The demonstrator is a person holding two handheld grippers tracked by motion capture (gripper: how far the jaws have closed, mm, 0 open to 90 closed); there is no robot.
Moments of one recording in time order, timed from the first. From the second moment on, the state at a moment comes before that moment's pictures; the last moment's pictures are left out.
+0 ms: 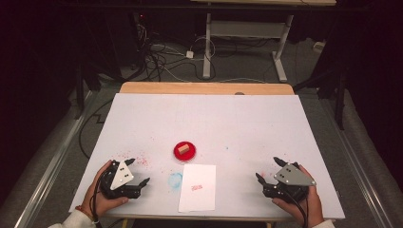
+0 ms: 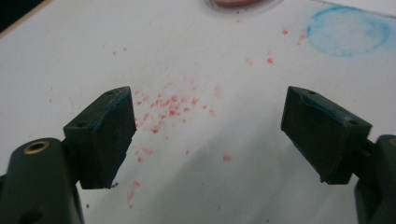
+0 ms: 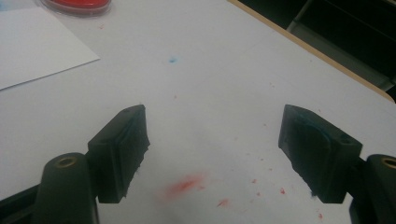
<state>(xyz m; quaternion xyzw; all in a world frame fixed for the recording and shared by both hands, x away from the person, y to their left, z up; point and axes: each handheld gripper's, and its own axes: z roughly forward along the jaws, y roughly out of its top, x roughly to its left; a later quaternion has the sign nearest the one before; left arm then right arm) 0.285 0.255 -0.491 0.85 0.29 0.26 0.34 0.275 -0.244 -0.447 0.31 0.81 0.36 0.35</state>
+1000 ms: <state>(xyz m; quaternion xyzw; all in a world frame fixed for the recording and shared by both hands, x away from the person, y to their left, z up) 0.278 0.257 -0.486 0.85 0.28 0.27 0.36 0.271 -0.243 -0.444 0.30 0.81 0.36 0.35</state>
